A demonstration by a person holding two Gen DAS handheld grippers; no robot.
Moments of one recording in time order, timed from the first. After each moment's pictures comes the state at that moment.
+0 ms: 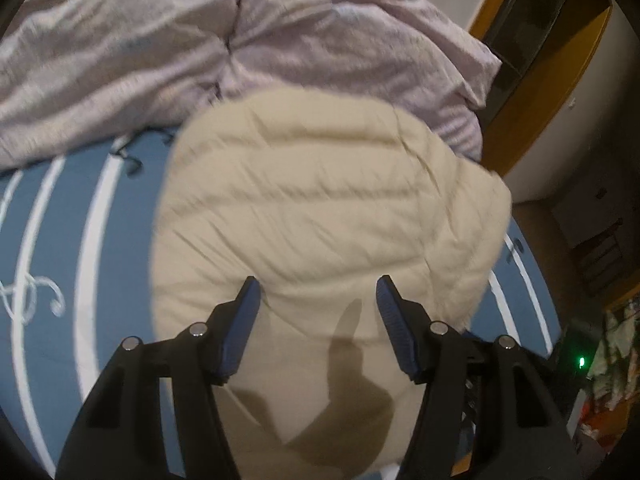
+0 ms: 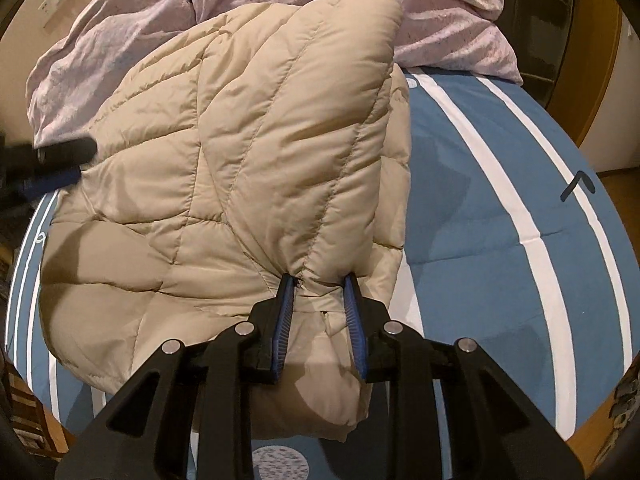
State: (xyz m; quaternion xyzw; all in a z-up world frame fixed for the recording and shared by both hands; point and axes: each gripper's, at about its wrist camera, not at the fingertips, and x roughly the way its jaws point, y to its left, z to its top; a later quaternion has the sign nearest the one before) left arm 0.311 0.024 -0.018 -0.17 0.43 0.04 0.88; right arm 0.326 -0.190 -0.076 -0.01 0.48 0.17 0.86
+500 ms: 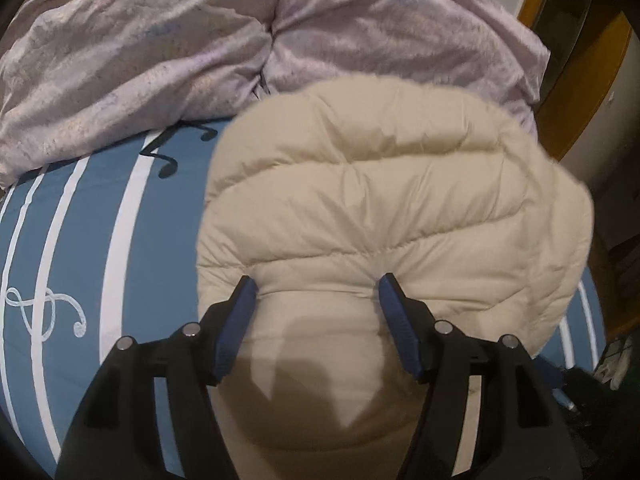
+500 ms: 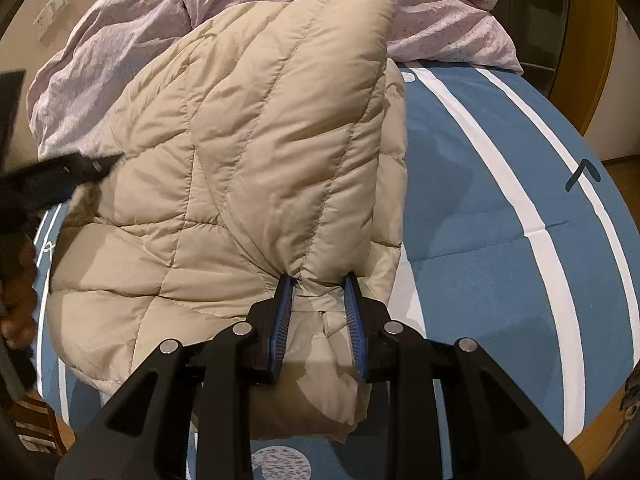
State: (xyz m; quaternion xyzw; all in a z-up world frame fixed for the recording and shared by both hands) left arm 0.342 0.050 -0.056 -0.14 0.46 0.11 0.87; right arm 0.329 -0.197 -0.076 0.01 0.48 0.18 0.86
